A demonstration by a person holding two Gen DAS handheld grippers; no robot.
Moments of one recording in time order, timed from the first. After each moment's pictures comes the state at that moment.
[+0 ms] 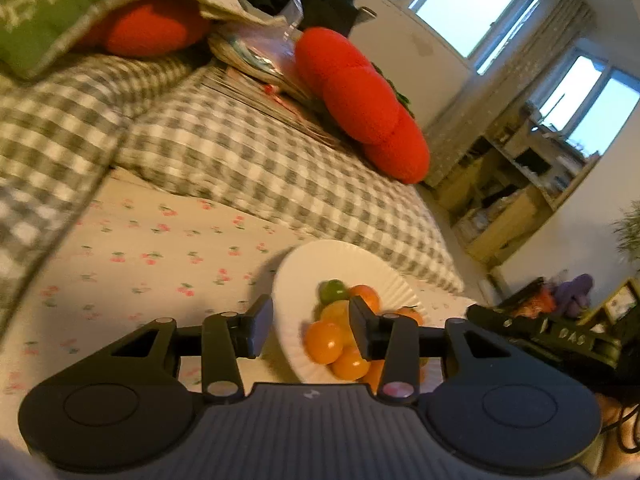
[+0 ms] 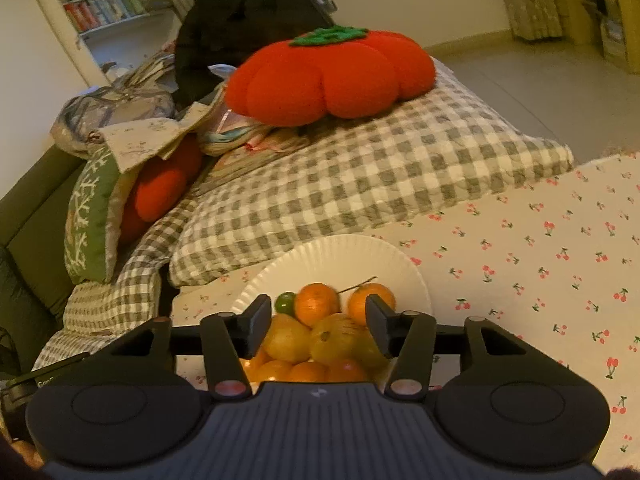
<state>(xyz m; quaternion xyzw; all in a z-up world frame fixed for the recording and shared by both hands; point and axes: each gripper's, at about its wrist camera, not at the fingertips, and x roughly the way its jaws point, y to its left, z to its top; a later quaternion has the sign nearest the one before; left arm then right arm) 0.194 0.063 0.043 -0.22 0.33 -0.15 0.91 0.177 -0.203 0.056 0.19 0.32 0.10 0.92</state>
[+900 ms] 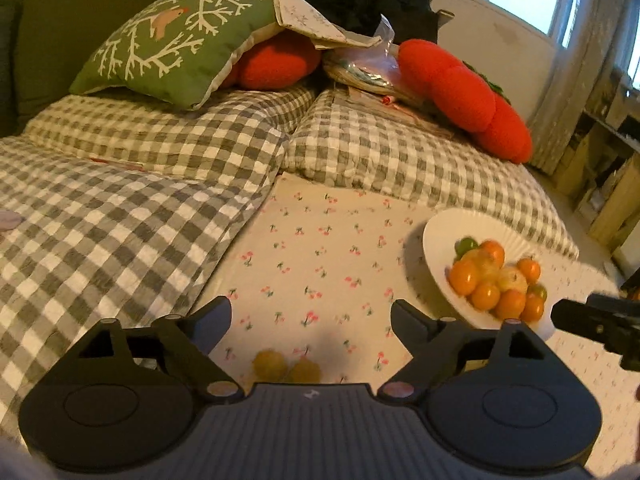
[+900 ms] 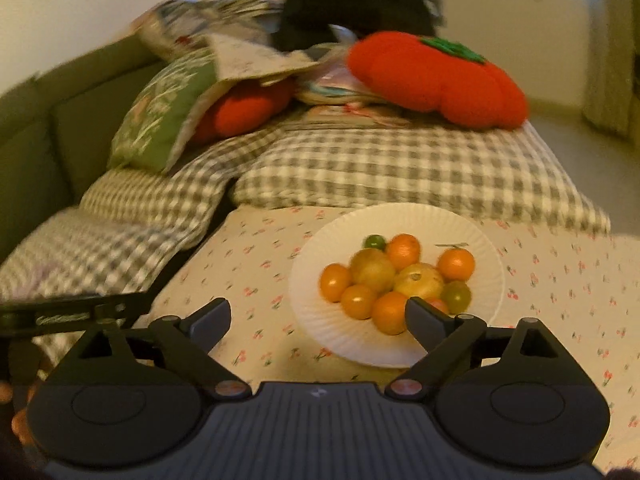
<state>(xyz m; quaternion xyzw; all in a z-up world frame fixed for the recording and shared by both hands) 0.102 0.086 0.043 -0.10 0.34 0.03 0.93 0.104 -0.109 0.064 -0.01 0.31 0.18 0.94</state>
